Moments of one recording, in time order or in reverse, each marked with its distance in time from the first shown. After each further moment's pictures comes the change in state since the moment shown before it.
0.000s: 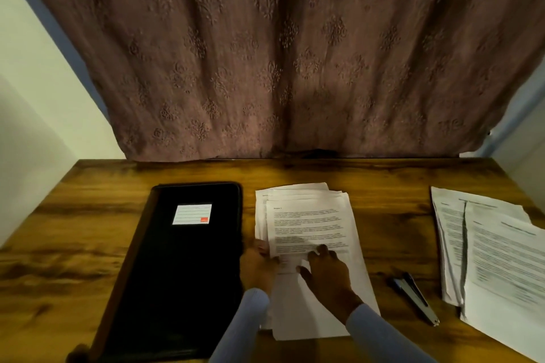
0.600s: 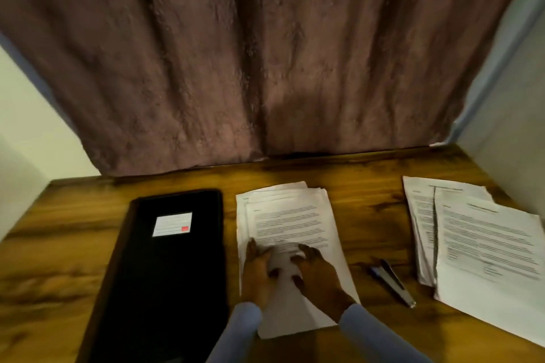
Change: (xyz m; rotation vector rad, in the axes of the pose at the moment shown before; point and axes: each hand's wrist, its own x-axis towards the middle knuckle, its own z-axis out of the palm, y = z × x) left_hand -0.021 -0.002 0.003 0.340 -0.324 0.432; right_hand -0.004 0.025 0.018 0.130 0.007 -0.087
